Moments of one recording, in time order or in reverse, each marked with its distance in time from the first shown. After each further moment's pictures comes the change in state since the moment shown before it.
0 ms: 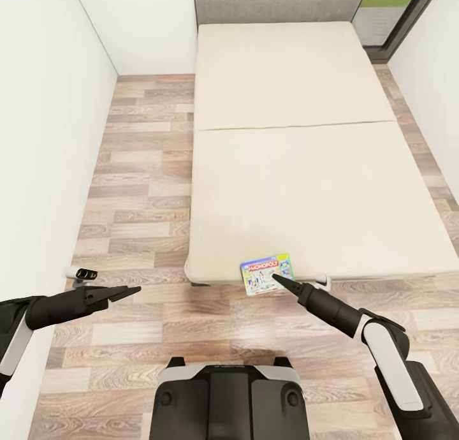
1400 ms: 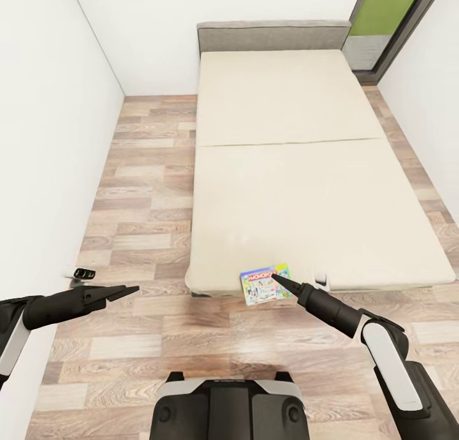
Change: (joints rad) left arm 0.000 0.007 0.006 0.000 0.000 0.000 0.000; right arm 0.000 0.002 0.001 0.004 0.002 -0.002 0.030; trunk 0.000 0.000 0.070
